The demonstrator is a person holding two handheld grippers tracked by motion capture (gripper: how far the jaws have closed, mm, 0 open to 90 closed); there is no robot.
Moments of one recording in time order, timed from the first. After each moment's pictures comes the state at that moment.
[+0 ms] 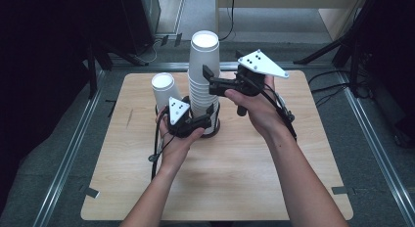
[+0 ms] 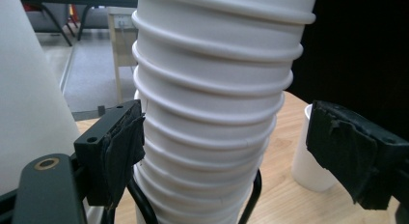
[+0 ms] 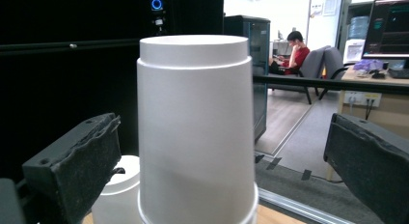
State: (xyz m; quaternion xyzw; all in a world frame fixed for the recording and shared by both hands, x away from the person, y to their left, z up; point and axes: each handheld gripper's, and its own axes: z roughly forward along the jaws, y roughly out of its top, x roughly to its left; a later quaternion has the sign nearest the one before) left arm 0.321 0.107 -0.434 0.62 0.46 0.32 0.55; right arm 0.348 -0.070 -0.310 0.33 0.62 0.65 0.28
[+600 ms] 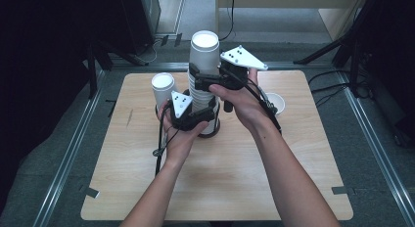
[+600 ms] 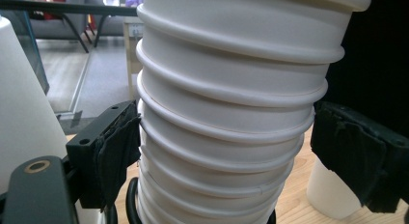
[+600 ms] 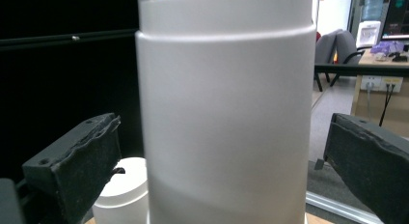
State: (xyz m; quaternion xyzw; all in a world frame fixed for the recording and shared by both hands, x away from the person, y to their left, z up) left arm 0.333 0.100 -0.429 0.60 0.46 0.35 0.55; right arm 0.370 -0.040 -0.318 0.34 0.64 0.64 0.26
